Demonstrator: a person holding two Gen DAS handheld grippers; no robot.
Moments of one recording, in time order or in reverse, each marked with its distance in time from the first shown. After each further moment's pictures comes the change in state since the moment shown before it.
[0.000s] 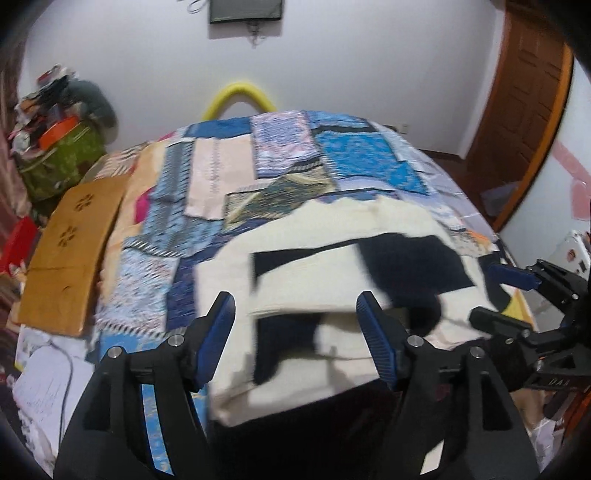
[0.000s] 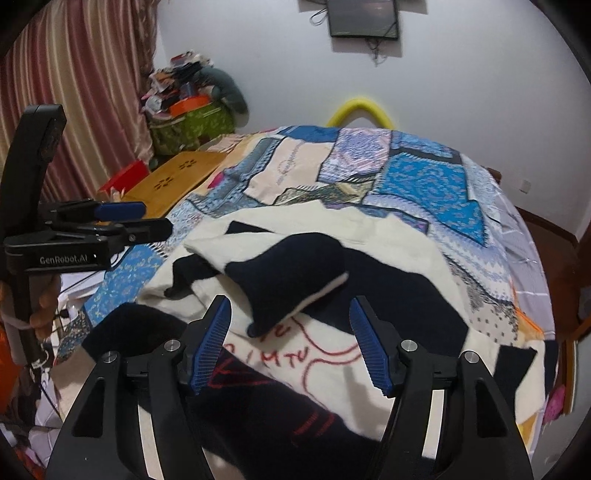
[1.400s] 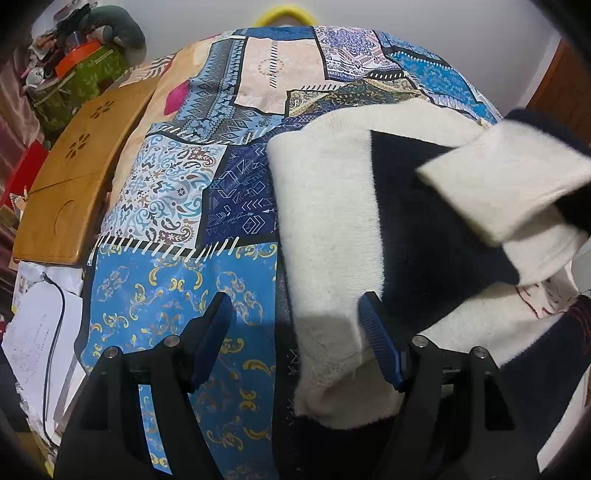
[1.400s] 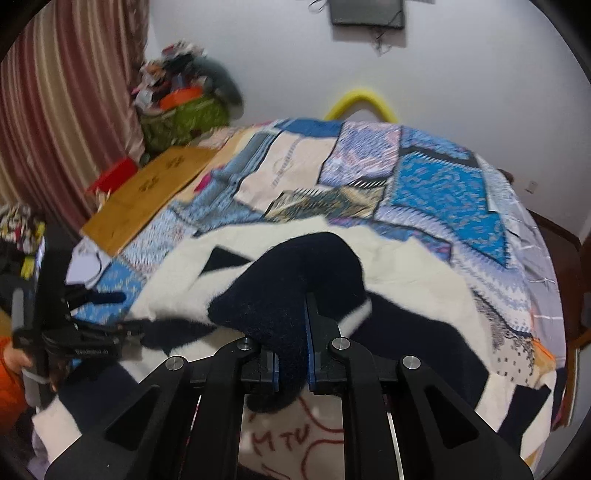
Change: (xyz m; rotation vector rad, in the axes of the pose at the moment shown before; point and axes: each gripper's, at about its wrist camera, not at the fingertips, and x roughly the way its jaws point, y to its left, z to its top) left arm 0.093 0.075 -0.059 -0.102 0.261 0.082; right arm 0.050 -0.007 0.041 0.022 0.013 -0.025
